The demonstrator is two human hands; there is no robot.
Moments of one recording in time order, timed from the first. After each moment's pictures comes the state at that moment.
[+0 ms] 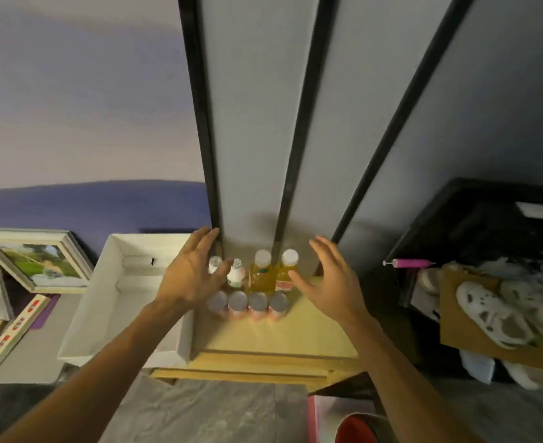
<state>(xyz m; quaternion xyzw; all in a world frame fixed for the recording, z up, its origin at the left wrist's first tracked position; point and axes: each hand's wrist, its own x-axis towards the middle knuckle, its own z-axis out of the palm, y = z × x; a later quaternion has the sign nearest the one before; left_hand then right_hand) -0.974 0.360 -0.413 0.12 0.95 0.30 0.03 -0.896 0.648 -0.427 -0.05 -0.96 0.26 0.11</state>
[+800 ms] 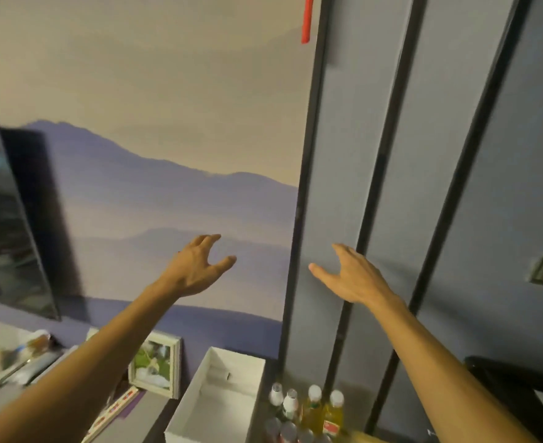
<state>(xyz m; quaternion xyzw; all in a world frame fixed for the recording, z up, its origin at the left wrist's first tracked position) -0.917 0.201 -0.049 0.06 0.96 0.25 -0.15 -0.926 0.555 -0.036 0.07 -0.98 0.18 0.11</state>
